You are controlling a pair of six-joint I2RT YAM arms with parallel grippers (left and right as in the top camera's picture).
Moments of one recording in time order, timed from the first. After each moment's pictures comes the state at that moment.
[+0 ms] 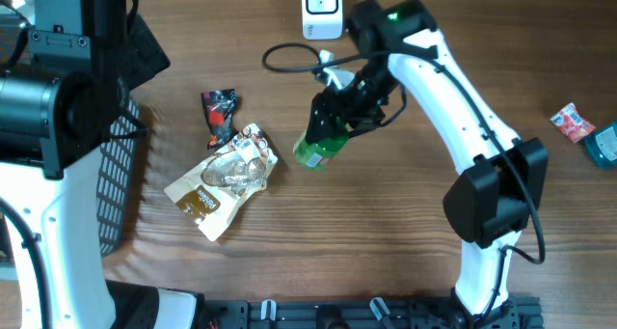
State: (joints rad) left arm -0.18 1.58 2.31 -1.65 -0.50 -0.59; right arm 0.42 2.08 1.99 -1.61 -0.71 -0.06
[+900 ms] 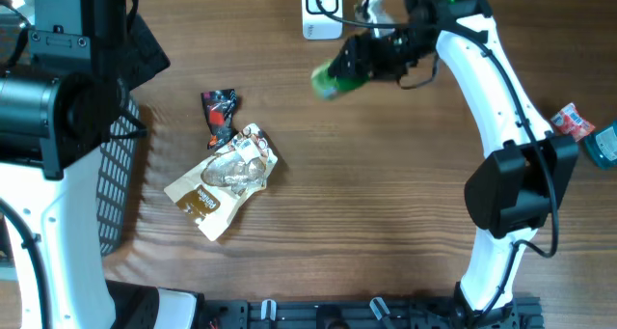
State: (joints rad) left arm -0.18 1.58 2.31 -1.65 -0.50 -0.59; right arm 0.24 2.08 1.99 -1.18 -0.68 0.05
